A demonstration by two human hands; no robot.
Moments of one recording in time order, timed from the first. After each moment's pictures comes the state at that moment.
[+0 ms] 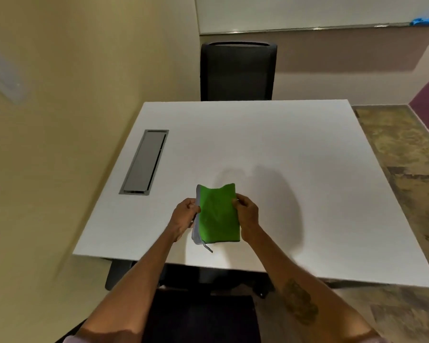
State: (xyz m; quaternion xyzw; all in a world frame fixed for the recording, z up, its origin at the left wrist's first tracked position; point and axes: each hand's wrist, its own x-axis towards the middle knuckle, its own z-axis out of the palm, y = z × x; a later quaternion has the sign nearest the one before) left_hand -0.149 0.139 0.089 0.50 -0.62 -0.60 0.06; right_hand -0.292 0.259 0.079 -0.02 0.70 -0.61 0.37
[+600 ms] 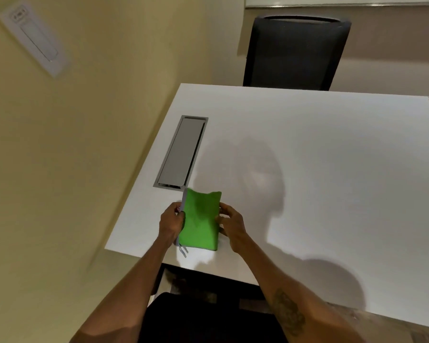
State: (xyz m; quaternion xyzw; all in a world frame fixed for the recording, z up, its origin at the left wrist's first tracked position) left_hand -0.022 0.005 0.026 0.60 -0.66 -0.43 0.11; right_hand -0.172 0.109 0.012 -0.07 0.64 -0.54 0.53
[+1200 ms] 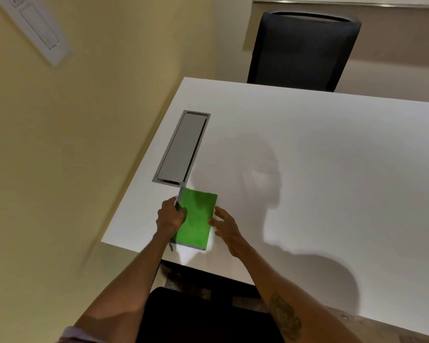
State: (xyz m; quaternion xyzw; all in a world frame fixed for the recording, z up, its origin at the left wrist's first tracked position) left_hand -0.029 -0.005 0.019 0.62 -0.68 -0.39 0.04; right_hand -0.168 0.111 0.002 -0.15 0.65 -0.47 0.57
